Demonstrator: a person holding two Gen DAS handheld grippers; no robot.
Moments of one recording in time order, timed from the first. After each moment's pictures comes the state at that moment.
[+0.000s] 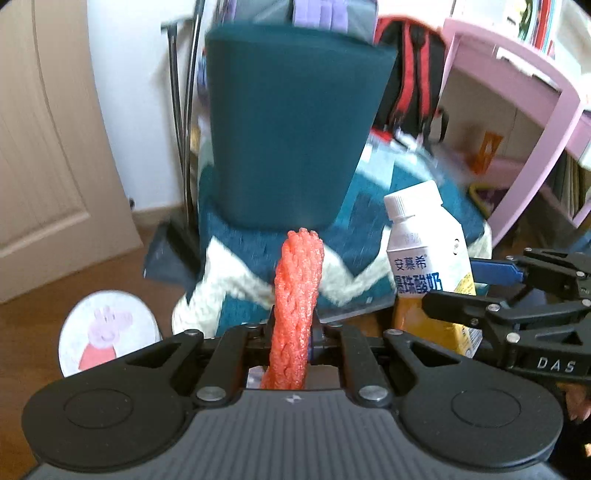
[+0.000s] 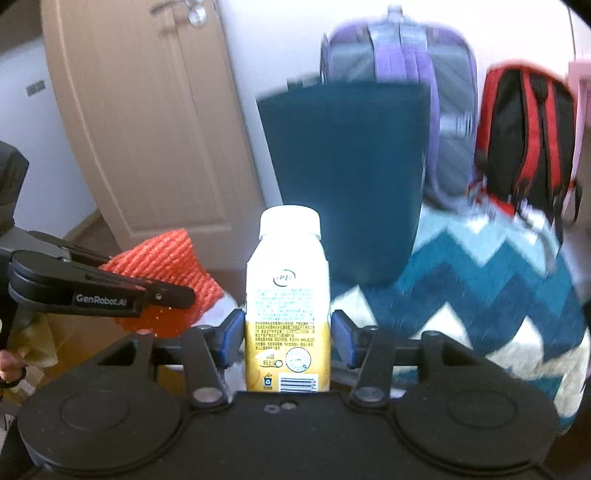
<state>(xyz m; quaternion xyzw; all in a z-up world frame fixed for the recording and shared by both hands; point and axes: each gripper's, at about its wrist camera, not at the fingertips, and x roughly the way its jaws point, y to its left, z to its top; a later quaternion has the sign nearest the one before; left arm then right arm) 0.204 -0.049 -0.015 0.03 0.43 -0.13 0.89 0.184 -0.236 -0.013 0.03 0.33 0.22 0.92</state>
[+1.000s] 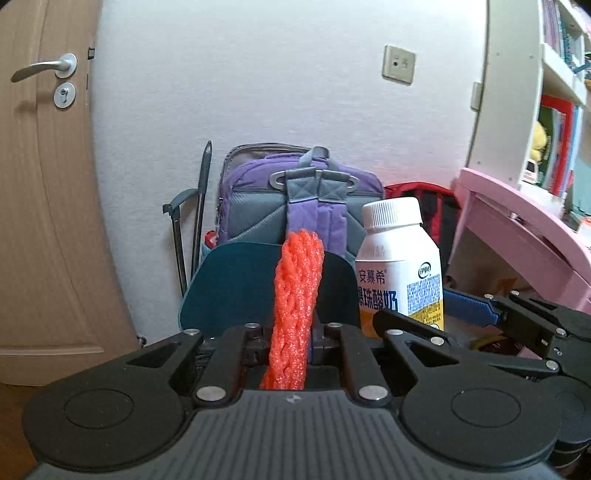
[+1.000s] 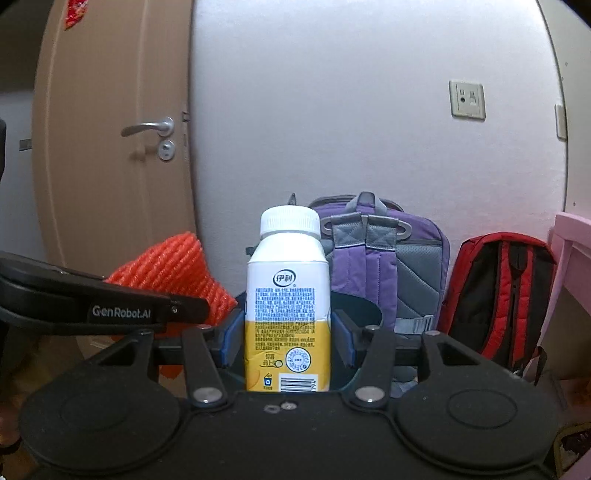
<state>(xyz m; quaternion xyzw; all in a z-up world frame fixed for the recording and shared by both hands) 0.319 -0.115 0.152 -0.01 0.28 -0.07 0.96 0.316 -0.269 0.132 0.01 0.17 0.19 0.97</state>
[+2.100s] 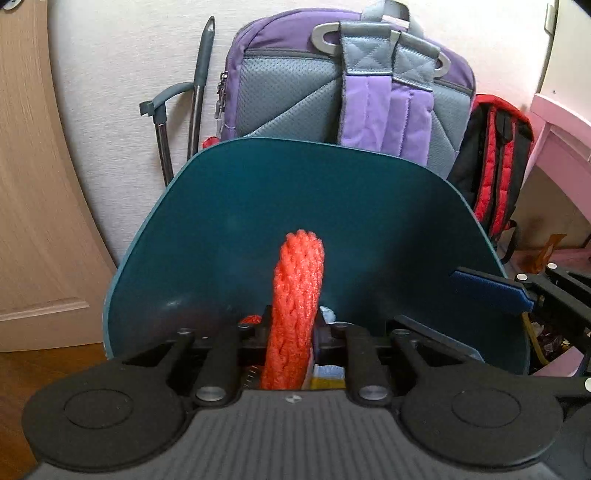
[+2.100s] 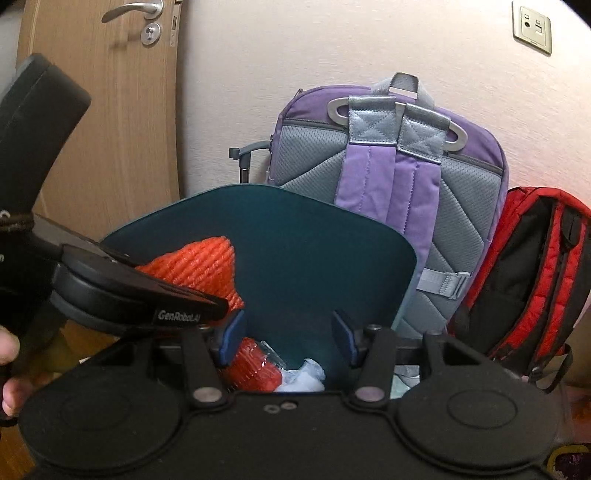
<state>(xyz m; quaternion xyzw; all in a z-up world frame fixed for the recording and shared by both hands) 0.463 -0.097 0.036 0.00 0.40 -0.06 0.92 0.421 -0.233 0.041 -0.07 0.27 0.20 0.94</state>
